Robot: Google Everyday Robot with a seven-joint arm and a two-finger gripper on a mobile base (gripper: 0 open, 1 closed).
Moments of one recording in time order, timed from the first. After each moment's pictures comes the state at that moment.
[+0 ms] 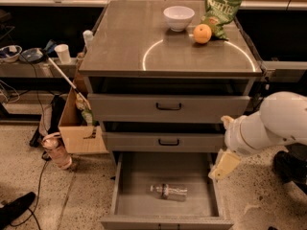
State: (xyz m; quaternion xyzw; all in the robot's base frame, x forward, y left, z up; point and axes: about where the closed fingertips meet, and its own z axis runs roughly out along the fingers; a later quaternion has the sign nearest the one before) arm 0.473 -0.205 0.692 -0.55 0.80 0.04 0.23
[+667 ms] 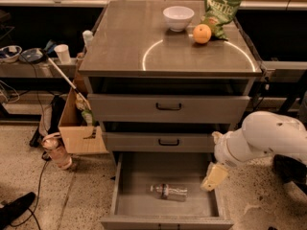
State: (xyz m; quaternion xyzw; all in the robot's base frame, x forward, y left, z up) arm 0.470 -0.192 0.621 -0.55 0.81 0.07 0.20
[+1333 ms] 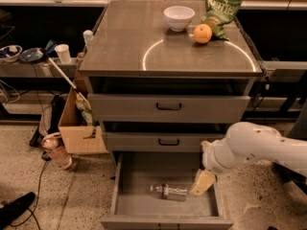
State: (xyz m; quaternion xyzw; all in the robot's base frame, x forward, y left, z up) arm 0.470 -0.166 0.567 -0.55 0.81 0.10 0.19
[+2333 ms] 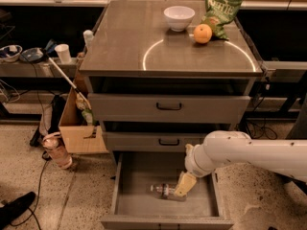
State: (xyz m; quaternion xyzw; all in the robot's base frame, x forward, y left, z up) arm 0.489 -0.113 0.519 -0.56 0.80 0.10 0.20
